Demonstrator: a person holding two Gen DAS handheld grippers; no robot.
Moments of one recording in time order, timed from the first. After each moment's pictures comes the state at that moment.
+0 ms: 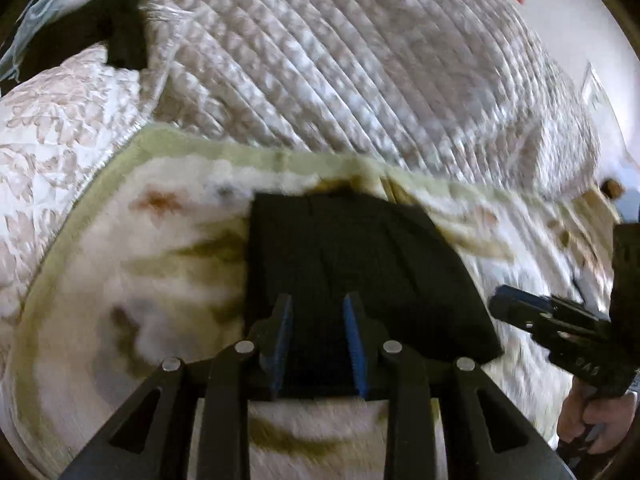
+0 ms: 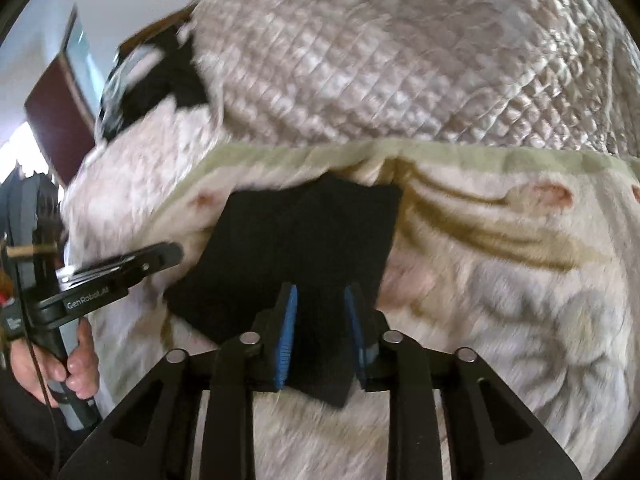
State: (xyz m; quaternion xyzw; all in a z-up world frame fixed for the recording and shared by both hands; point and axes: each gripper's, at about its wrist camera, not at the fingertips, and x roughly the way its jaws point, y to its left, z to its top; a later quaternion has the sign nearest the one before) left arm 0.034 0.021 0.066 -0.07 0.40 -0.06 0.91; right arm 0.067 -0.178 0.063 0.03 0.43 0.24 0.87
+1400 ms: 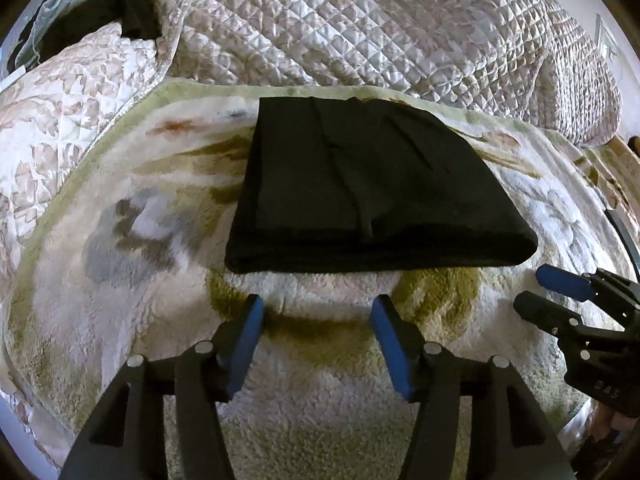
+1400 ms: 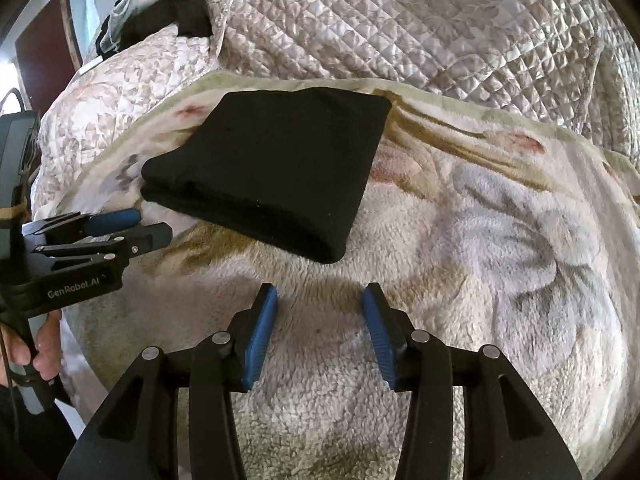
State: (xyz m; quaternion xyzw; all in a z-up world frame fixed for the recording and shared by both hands) left arm -0.012 -0.014 0.019 -0.02 0.43 0.00 0.90; right arm 0.009 -0.184 0.028 -0.04 0.44 0.20 0.87
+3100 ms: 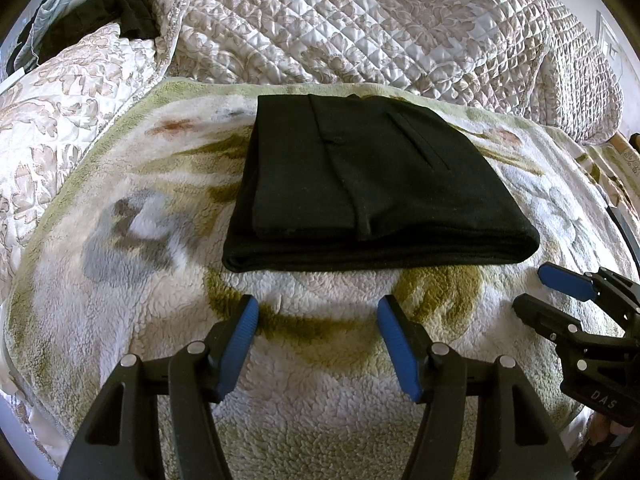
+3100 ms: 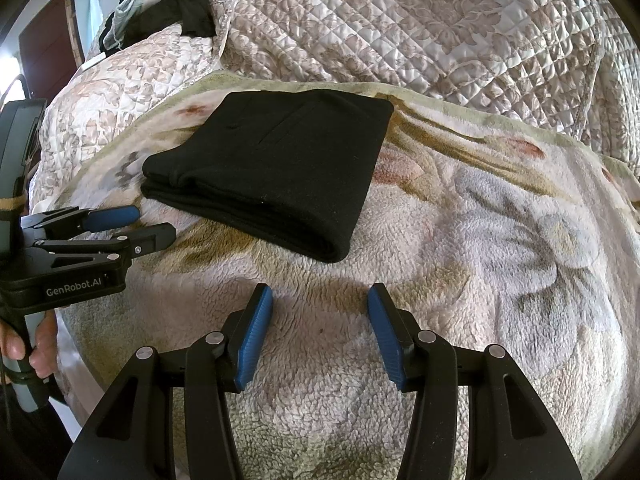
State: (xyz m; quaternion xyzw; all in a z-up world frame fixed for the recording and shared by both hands) left arm -0.011 -0.014 0.018 -0.02 0.43 0.00 0.90; right arm 0.008 -0.182 0.028 -0.05 0.44 0.20 0.88
